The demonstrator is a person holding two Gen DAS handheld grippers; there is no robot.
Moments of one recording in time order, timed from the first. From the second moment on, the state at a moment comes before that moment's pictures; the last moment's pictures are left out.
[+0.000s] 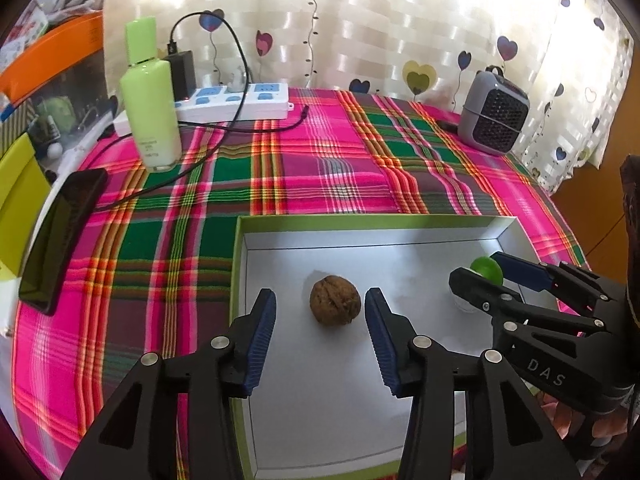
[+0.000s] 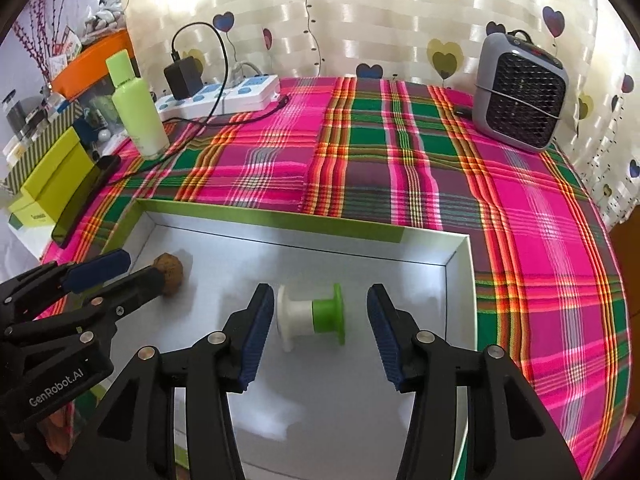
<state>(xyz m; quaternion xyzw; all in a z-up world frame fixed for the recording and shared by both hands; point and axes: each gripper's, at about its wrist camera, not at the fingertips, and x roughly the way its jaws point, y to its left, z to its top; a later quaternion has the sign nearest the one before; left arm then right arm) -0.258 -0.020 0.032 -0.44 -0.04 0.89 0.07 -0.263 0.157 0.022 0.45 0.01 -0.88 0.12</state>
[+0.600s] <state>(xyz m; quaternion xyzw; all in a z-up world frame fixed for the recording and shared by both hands) -0.199 -0.028 0.054 -0.40 -0.05 0.92 0.06 -0.216 0.173 0.041 0.41 -0.02 -0.91 0.11</state>
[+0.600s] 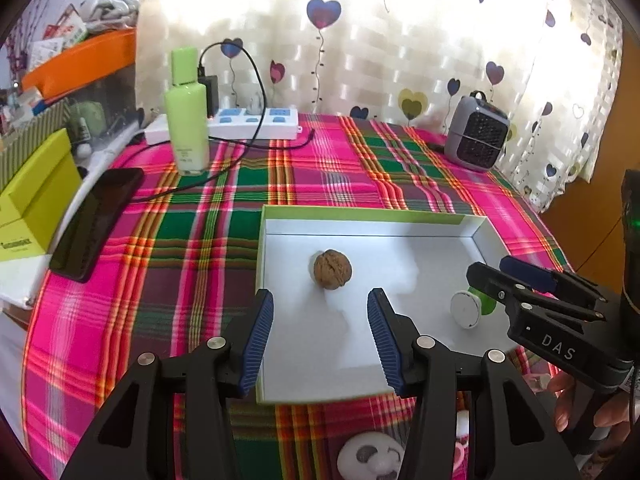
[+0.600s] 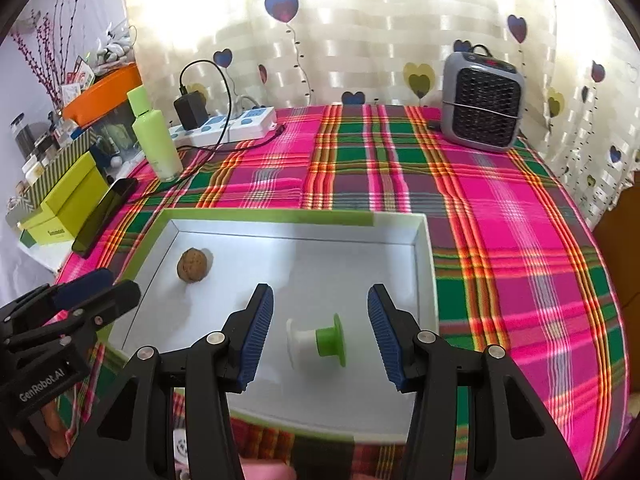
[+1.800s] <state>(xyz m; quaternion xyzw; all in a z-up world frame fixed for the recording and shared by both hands) -0.085 -0.058 0.037 -0.38 -0.07 0.92 0.07 -0.099 0.188 0.045 0.37 -0.04 -0.92 0.12</state>
